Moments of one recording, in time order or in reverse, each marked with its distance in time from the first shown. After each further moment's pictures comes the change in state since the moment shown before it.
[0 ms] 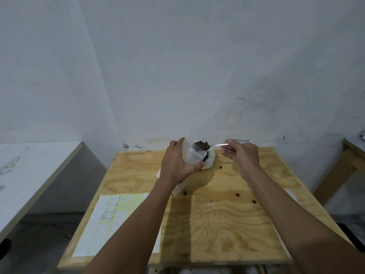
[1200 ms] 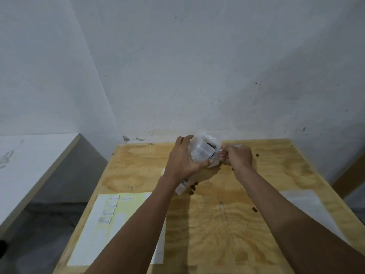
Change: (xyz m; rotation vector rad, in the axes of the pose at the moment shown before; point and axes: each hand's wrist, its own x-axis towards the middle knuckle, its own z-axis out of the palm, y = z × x) left_hand 0.013 -0.024 0.025 -0.116 -0.076 -0.002; right_hand 0.043 0.072 0.025 -0.368 0.130 0.082
